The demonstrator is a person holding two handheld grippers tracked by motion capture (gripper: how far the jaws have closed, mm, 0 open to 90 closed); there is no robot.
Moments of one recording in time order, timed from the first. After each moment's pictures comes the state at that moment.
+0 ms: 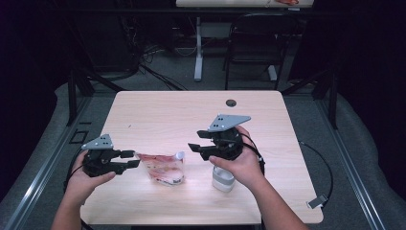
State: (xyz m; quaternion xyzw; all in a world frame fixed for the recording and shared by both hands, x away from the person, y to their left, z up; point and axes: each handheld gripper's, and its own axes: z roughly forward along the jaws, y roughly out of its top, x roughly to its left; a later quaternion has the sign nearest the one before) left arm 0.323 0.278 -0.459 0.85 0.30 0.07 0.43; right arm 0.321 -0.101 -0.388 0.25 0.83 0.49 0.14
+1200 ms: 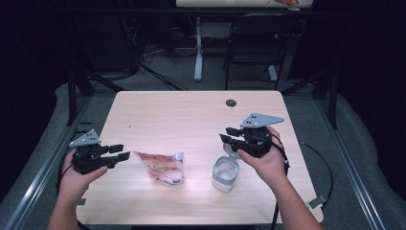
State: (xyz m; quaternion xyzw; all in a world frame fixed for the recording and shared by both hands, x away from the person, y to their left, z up) left arm 0.326 0.300 -0.457 0.81 0.37 0.12 0.44; right arm 0.328 -0.168 -0.400 0.33 0.80 0.47 0.19
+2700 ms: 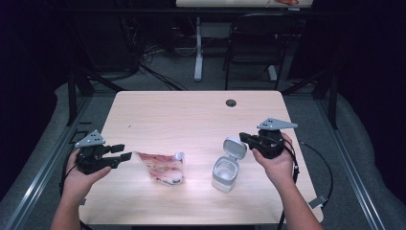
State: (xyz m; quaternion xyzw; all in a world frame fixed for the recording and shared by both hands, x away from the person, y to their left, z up) left arm 0.328 0.294 -0.463 0.82 0.37 0.13 0.42; right arm 0.339 -0.209 -0.438 0.41 0.76 0.46 0.18
